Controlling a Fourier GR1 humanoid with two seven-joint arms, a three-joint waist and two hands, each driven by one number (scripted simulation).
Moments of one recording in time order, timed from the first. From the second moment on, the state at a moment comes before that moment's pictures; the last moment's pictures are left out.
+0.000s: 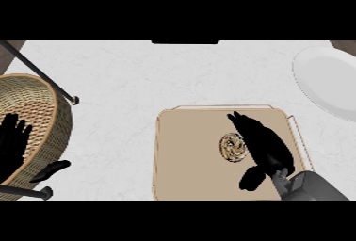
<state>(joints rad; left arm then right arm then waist) 0.08 0.25 0.29 -1.52 0.21 0.04 -0.03 -0.31 -0.53 0.67 -1.65 0.46 0.09 0.67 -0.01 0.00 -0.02</state>
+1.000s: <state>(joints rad) 0.24 0.24 0.39 -1.61 0.25 0.04 -0.03 -0.20 -0.81 0.31 -1.32 0.35 -0.04 0.39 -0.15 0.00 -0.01</state>
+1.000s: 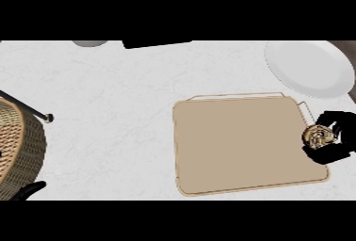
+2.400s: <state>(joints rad) 0.10 0.24 0.30 -1.52 0.19 0.04 -0.02 -0.18 -1.15 -0.31 -0.80 0.06 -0.12 -0.42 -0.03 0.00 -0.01</state>
